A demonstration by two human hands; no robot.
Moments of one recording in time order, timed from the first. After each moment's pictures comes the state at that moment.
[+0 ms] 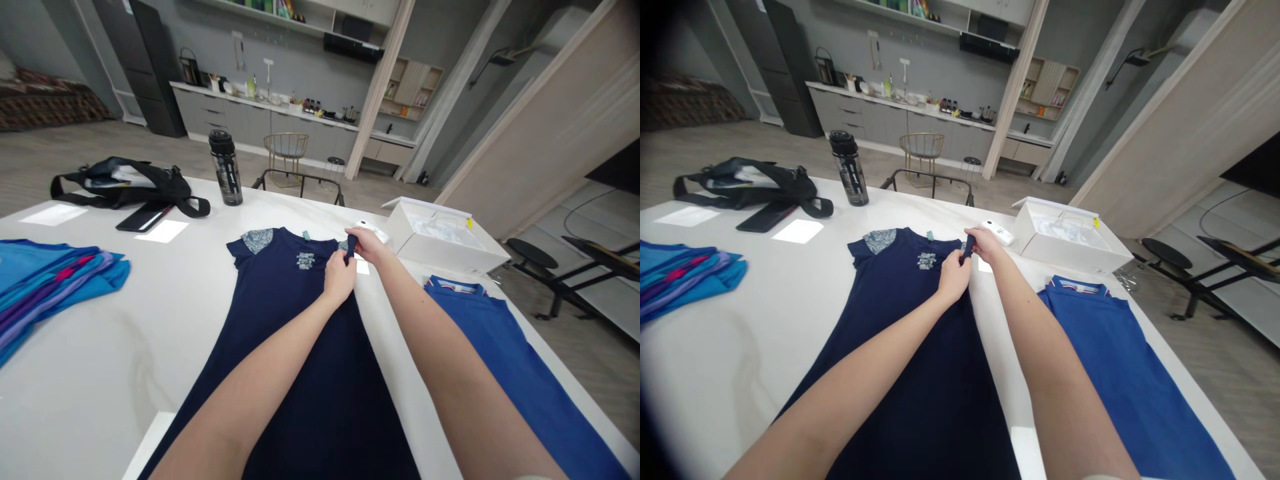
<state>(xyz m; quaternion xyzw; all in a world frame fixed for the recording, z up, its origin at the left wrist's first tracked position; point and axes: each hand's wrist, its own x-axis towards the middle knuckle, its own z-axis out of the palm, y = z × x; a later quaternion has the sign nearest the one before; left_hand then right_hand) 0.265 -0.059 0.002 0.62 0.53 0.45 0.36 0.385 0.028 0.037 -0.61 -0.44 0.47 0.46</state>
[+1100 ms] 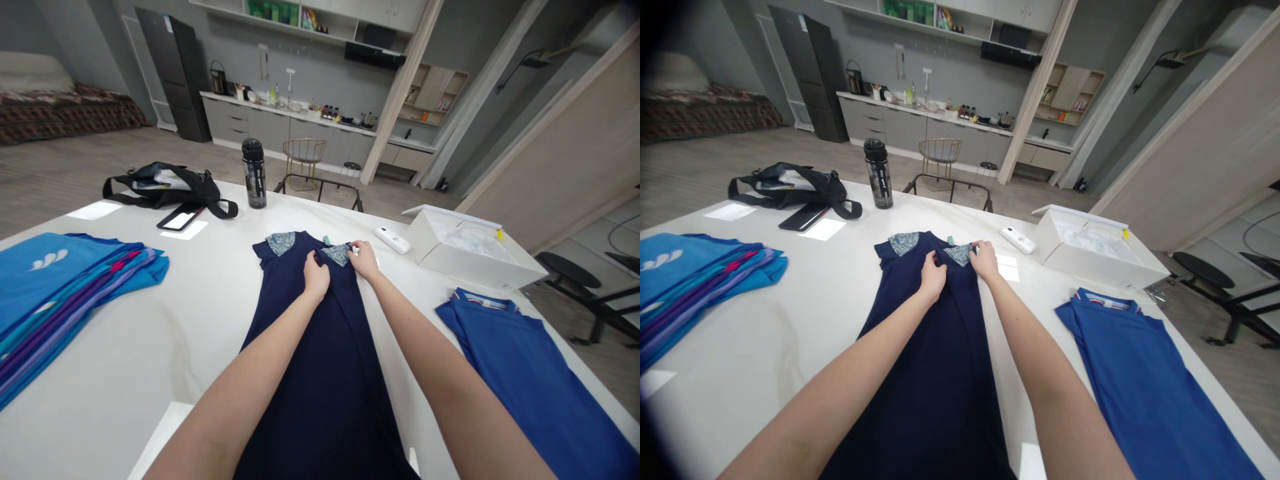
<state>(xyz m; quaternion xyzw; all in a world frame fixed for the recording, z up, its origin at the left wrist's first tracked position) 0.170 -0.023 -0.037 0.49 0.63 0.48 0.37 0.344 0.033 -0.031 -0.70 -0.66 0.07 0.25</state>
